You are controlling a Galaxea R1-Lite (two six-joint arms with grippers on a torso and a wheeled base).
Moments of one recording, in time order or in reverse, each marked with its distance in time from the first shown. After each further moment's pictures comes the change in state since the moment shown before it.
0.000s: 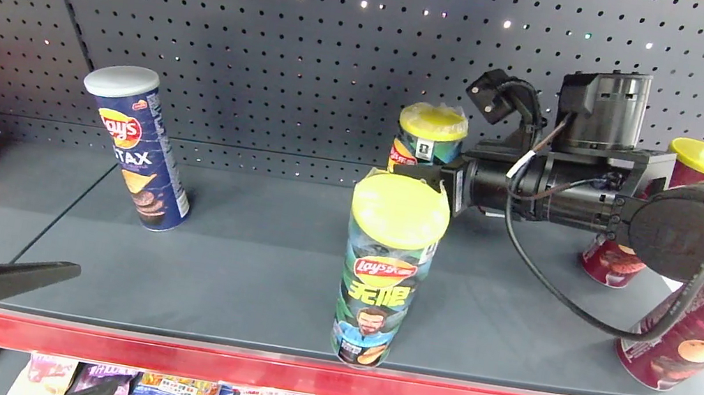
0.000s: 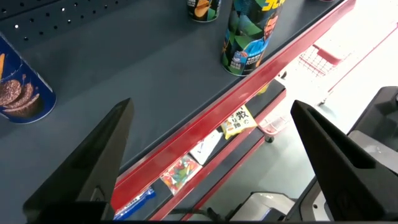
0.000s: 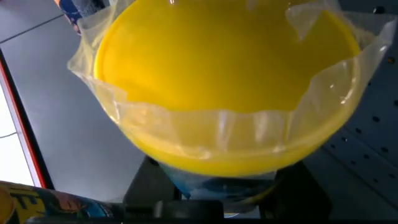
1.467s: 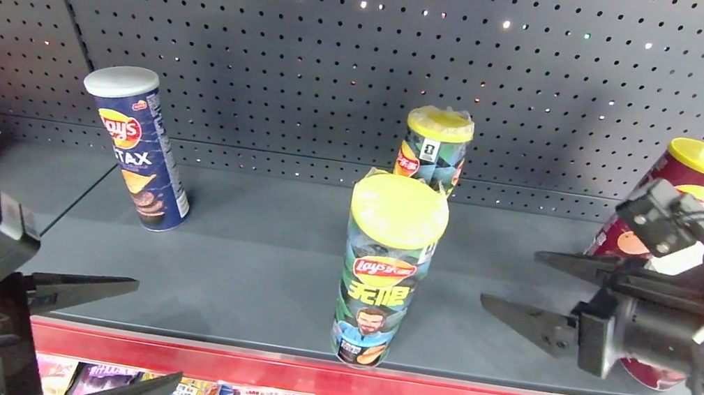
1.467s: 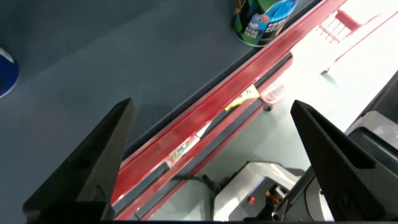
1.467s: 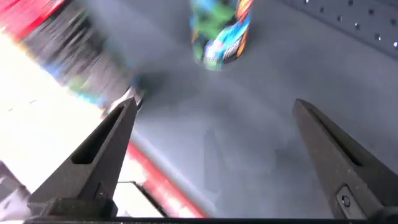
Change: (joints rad) left arm 0.011 0.219 -0.019 -0.010 -0.002 0.001; right arm -0.028 -0.520 0.632 0.005 -0.152 0.015
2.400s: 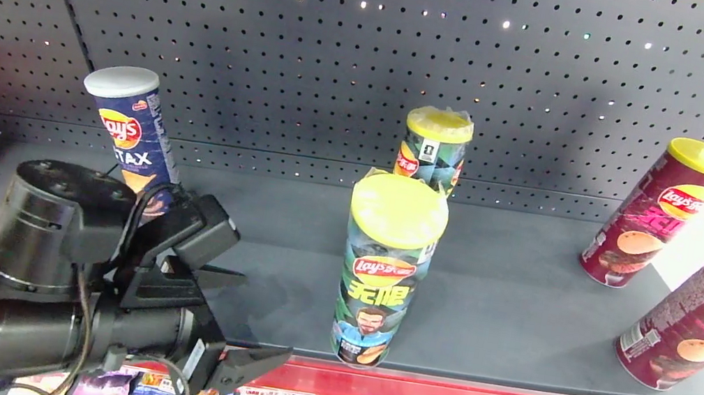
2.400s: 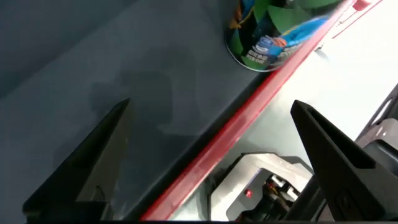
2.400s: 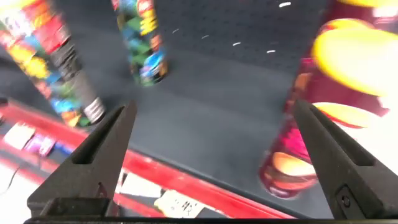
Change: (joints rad) left arm -0.080 0.431 -0.137 -0.176 -0.004 0.008; right arm -0.236 -0.610 0.241 0.005 -0.093 0.074
